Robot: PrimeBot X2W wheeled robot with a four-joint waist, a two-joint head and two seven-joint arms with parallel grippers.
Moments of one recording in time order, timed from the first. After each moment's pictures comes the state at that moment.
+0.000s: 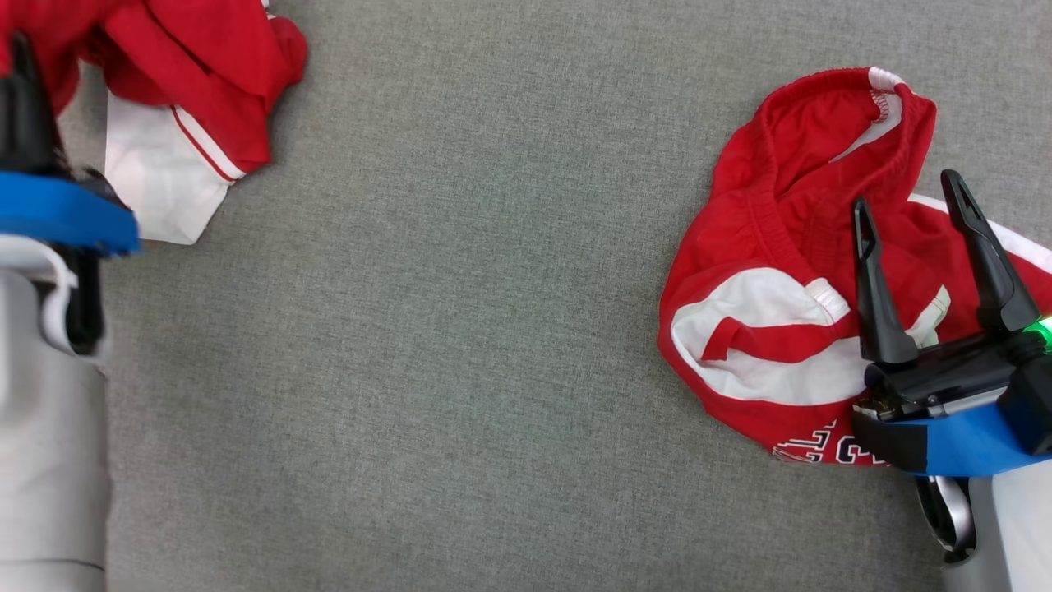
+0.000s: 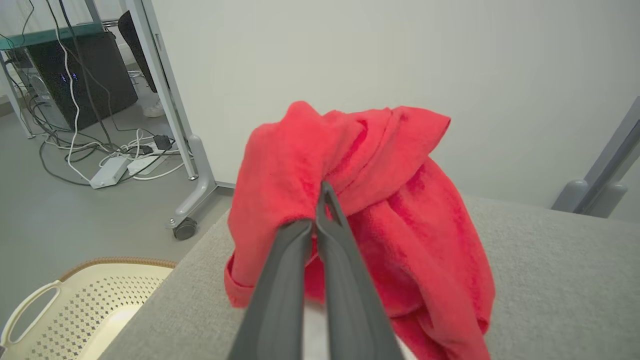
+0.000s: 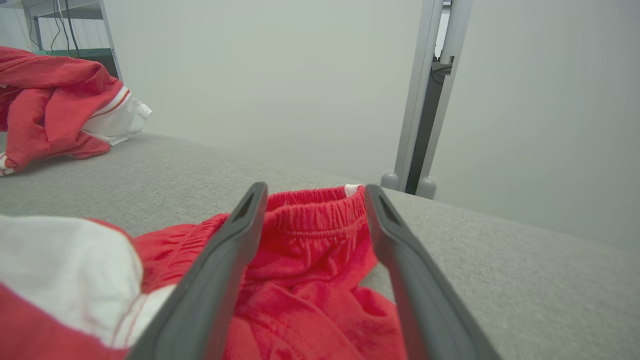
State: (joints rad) left arm -0.91 0.27 0.03 0.79 -0.35 -0.12 -0.26; right arm -0.26 -0.22 0.02 -0.10 -0.04 0.13 -0.26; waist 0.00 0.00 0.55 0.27
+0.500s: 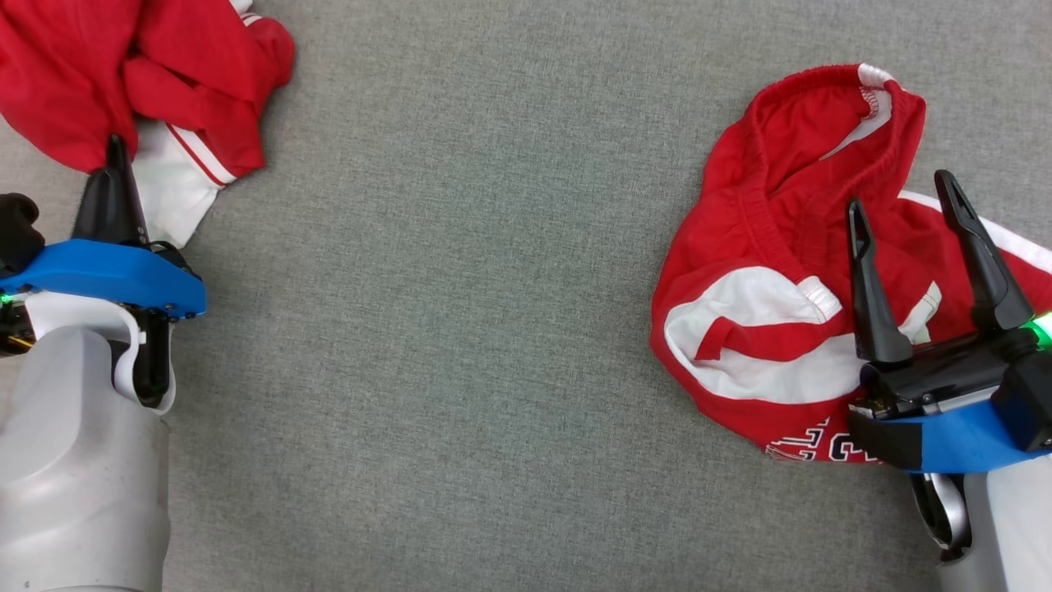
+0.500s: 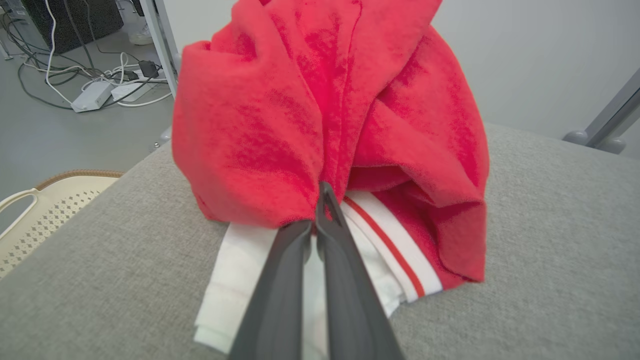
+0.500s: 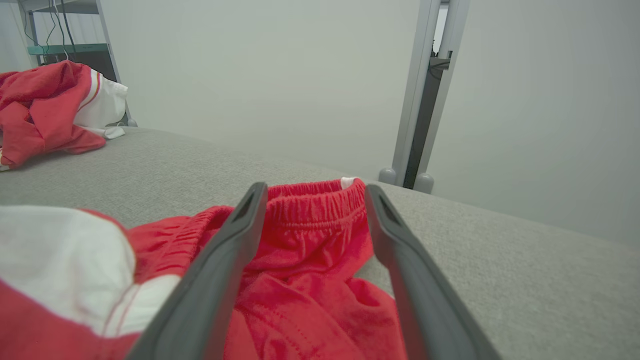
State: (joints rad) left arm -0.83 0.17 0.08 0.87 -0.32 -0.13 -0.26; right arm -0.26 -0.22 0.03 -0.09 -0.04 0.13 -0.26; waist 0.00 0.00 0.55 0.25
